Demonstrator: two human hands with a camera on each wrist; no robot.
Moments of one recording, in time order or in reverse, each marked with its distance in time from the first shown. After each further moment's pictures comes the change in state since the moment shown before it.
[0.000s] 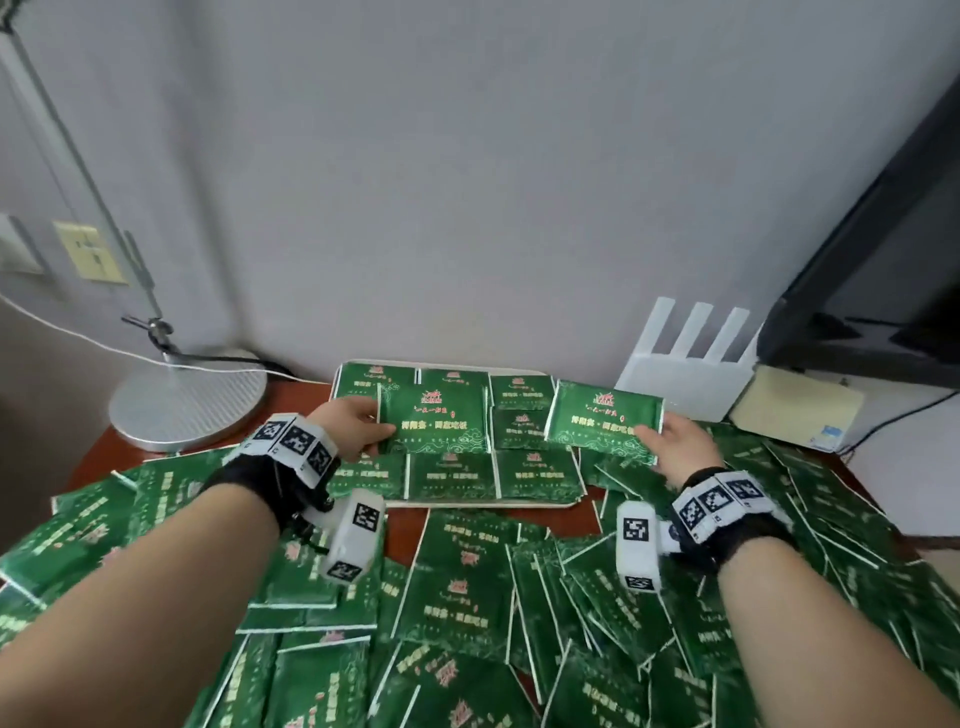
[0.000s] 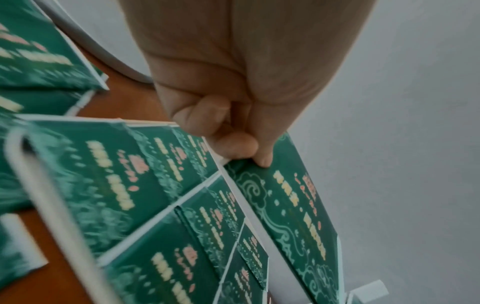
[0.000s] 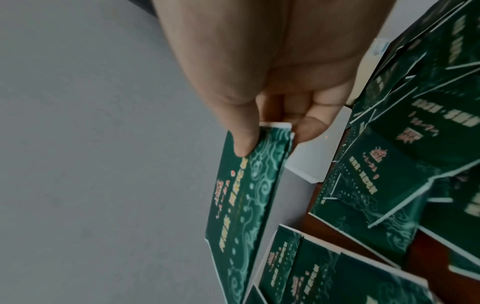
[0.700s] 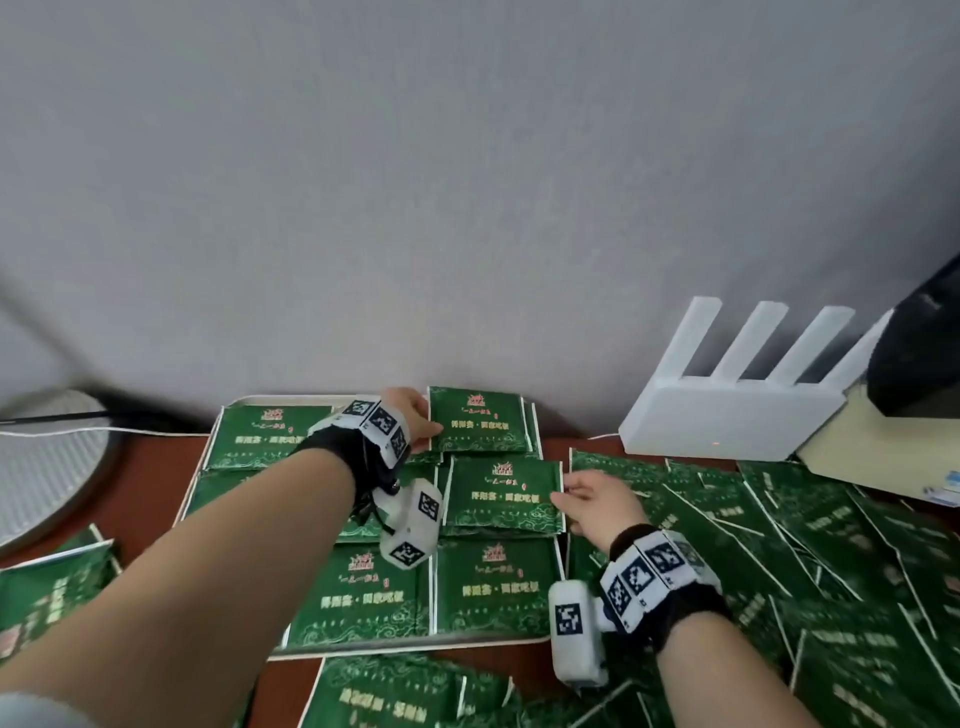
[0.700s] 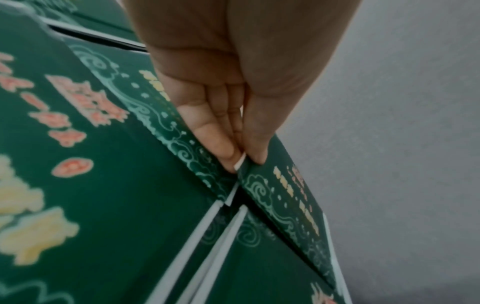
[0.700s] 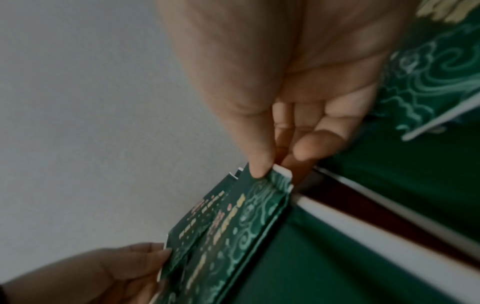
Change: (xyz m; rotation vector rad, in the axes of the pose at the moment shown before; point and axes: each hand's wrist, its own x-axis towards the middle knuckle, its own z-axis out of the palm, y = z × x) left_hand 0.225 0.098 0.105 0.081 -0.074 -0.208; right_hand 0.168 0.062 0.091 -0.086 -0.357 0.116
